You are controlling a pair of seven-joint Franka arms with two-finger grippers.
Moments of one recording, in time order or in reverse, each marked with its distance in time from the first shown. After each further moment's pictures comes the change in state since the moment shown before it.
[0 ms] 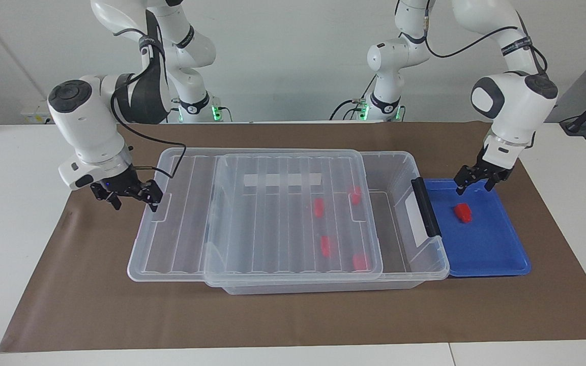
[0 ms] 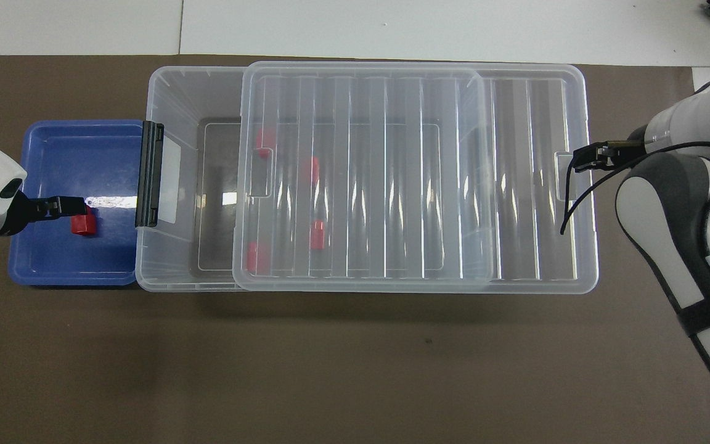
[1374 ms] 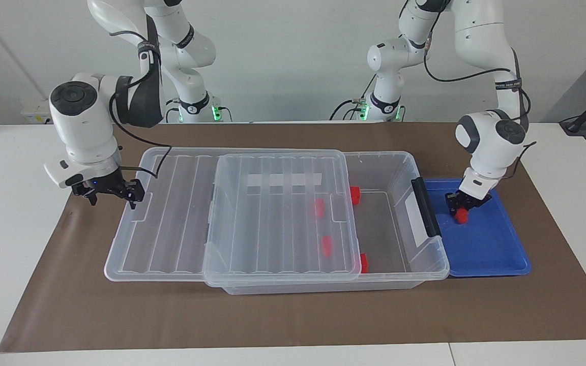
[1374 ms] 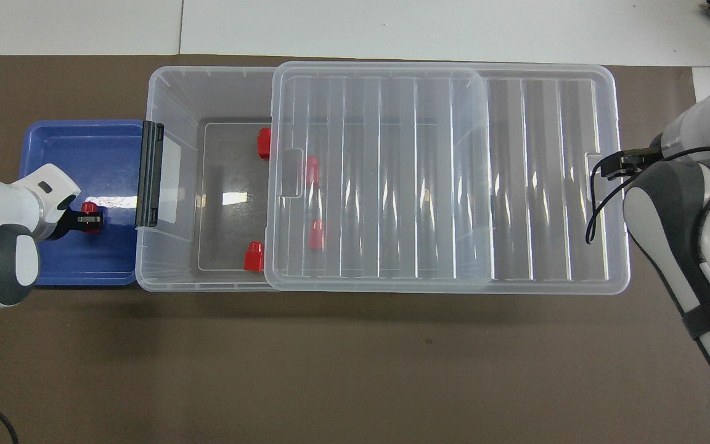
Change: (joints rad) left arm 0.004 0.177 -0.002 -0.006 0.131 0.105 0.016; right arm -0.012 -0.005 -0.009 0.005 -0.163 -0.046 -0.012
